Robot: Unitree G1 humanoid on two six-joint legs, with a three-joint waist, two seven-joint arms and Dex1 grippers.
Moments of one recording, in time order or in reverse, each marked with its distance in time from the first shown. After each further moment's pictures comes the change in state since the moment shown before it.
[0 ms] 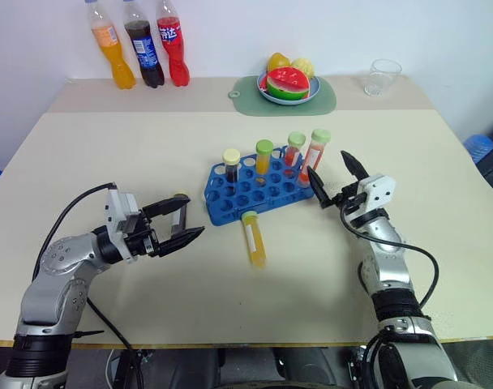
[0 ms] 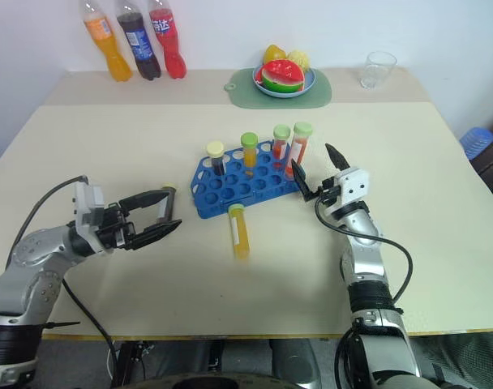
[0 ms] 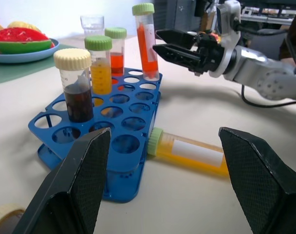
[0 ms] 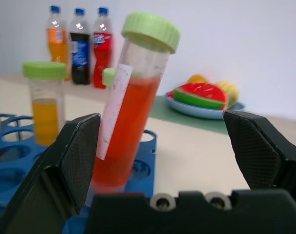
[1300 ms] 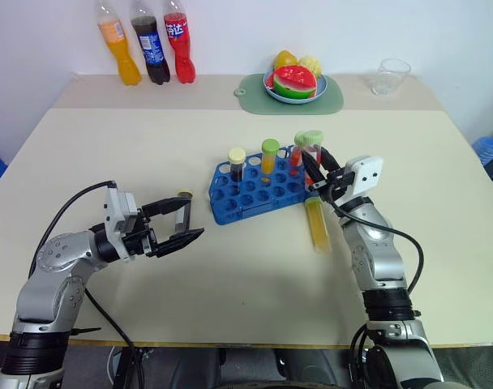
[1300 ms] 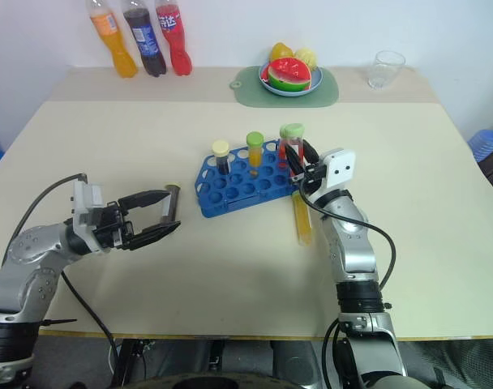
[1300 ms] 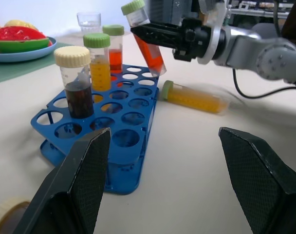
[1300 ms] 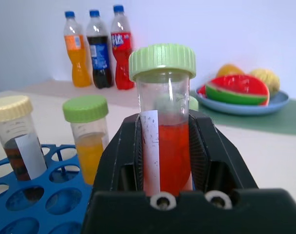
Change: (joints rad) left arm -0.006 0.031 0.003 -0.003 0.000 -0.002 -0.028; right arm -0.025 0.123 0.023 -0.195 -0.042 0.231 -0.133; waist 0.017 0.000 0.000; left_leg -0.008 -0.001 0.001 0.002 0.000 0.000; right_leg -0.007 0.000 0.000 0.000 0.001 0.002
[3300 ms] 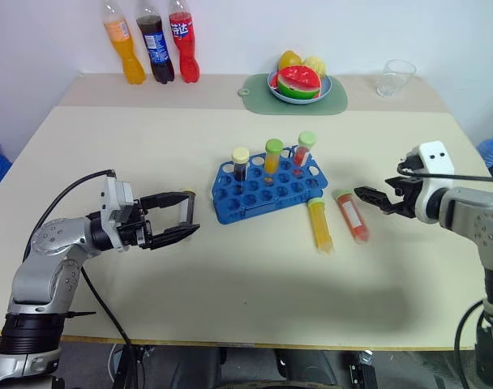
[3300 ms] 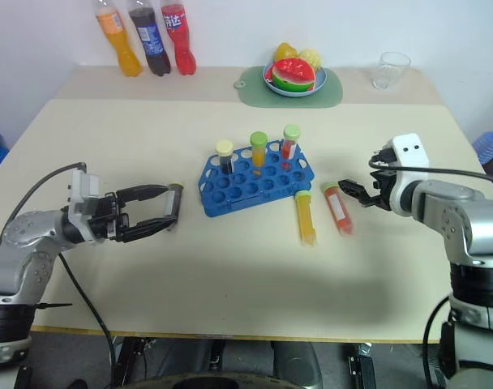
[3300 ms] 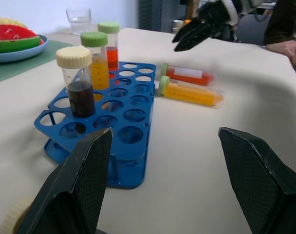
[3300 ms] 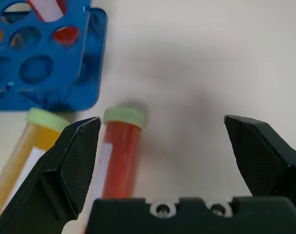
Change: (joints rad) left arm -0.097 0.049 -0.016 0.096 0.003 0.013 -0.111; right arm -0.117 -0.627 -0.124 -0.264 0.307 1.334 0.047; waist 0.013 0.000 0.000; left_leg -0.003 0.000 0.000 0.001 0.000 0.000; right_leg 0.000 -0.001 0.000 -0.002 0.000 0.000
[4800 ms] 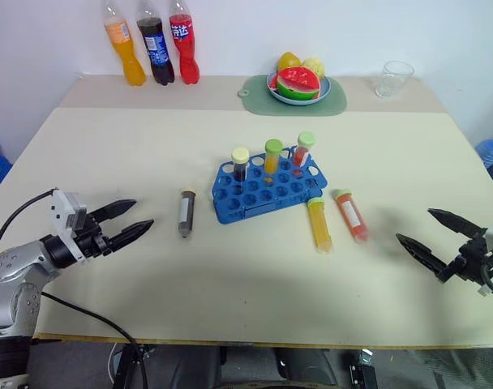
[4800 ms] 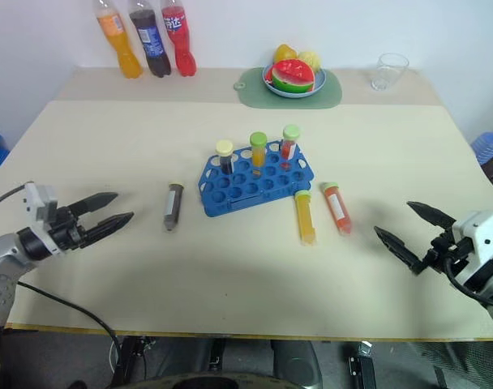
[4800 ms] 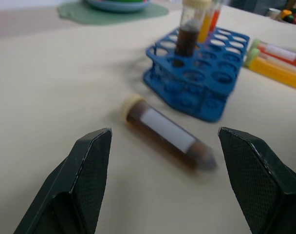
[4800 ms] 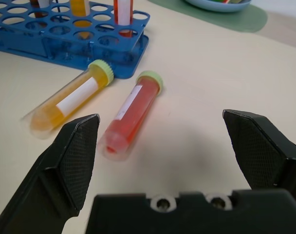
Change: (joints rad) left arm 0.178 0.054 0.181 0.126 -0.027 0.008 0.134; right arm 0.794 0.037 -0.352 -0.080 0.016 -1.081 0.414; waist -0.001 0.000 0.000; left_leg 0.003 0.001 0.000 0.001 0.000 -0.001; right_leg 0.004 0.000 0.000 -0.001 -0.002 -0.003
